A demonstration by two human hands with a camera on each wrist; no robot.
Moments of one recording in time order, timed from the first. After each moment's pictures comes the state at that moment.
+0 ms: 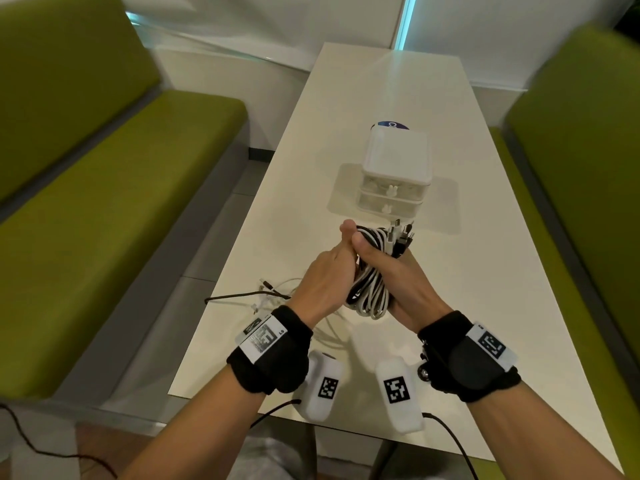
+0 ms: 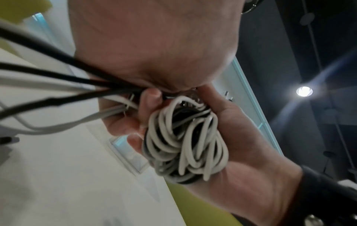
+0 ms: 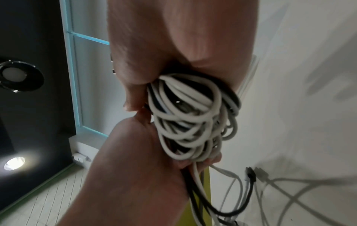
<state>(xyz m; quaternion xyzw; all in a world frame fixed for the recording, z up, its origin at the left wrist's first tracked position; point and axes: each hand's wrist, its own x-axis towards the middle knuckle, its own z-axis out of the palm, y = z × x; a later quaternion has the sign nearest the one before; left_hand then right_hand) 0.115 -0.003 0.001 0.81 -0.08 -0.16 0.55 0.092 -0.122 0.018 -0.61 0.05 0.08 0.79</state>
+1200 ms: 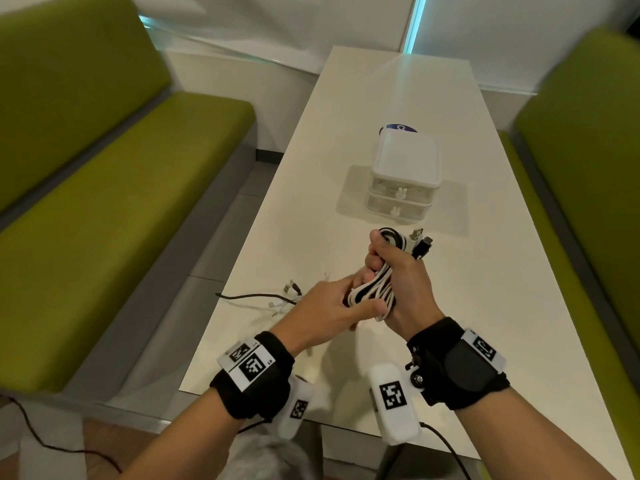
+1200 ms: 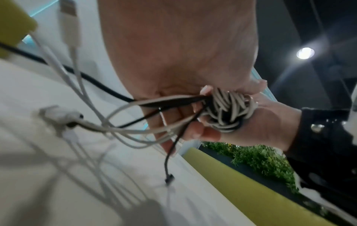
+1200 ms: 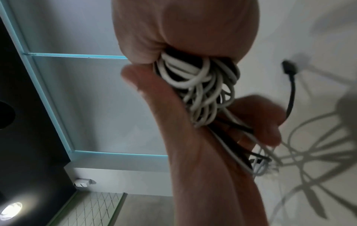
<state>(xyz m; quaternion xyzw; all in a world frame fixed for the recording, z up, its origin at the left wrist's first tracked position) 0.087 0.028 -0.018 0.82 -0.19 -0.21 0.50 0.095 -0.106 0.005 -0.44 0.18 0.05 0.88</state>
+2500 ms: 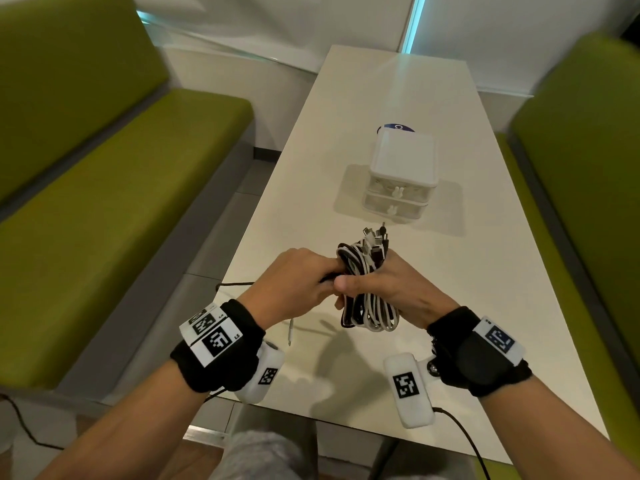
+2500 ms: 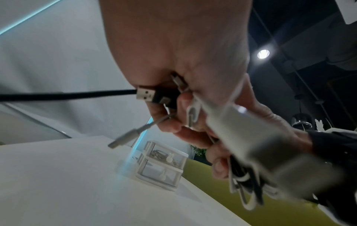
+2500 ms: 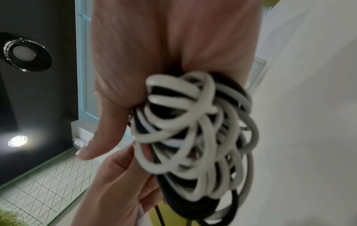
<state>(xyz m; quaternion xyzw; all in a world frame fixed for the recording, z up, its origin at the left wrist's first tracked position) 0.113 0.058 0.014 0.91 -0.32 -0.04 0.25 0.090 -0.123 0.025 -0.71 -0.11 0.20 0.67</state>
